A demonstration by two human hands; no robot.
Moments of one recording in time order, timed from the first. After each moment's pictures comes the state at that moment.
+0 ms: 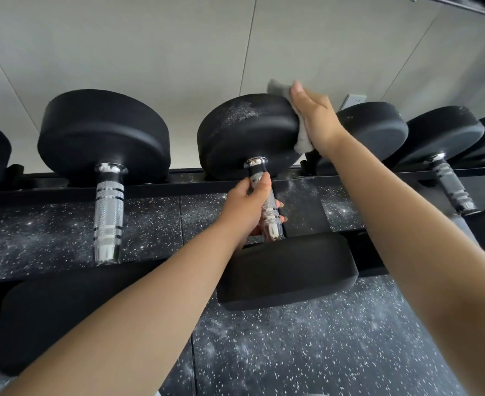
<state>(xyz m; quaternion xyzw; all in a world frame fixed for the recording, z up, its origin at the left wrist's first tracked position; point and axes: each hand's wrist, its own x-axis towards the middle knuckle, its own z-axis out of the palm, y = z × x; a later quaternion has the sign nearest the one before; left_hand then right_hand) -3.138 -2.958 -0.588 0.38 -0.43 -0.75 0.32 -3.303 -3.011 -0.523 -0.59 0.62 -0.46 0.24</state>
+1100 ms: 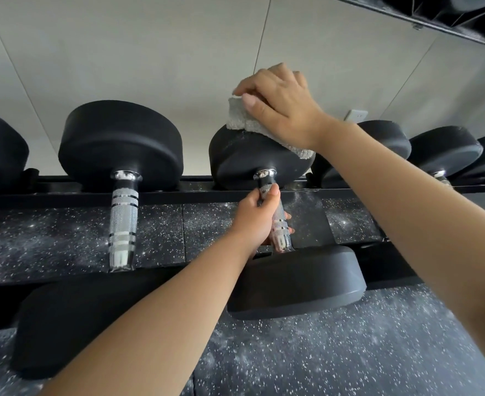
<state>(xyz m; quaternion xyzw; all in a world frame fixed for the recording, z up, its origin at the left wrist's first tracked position) -3.138 -2.960 -0.593 0.38 -0.43 -0.75 0.33 -3.252 -3.030 -0.487 -0.81 0.55 -0.16 -0.11</state>
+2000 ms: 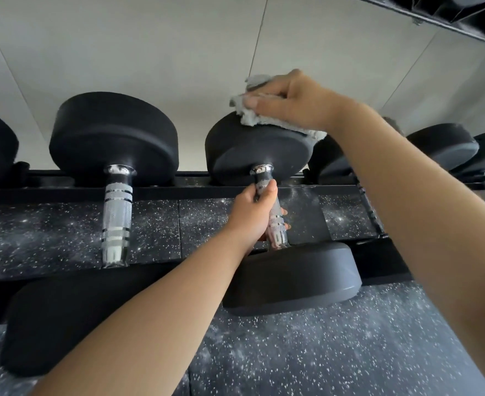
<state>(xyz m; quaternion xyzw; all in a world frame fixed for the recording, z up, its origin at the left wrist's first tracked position) -3.138 -2.961 -0.595 0.38 -0.45 -0.73 0.34 -3.263 -3.028 -0.466 -0.77 0.59 -0.19 0.15</state>
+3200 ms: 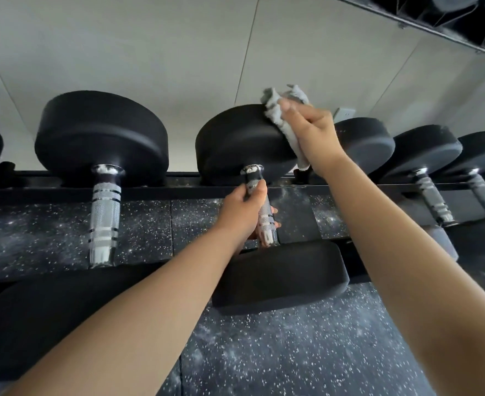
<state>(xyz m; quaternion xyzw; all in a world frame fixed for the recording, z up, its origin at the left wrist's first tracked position) -3.140 -2.958 -0.591 0.39 -0.42 -0.75 0.34 -3.288 -2.991 -0.519 -0.58 0.63 -0.49 0.19</state>
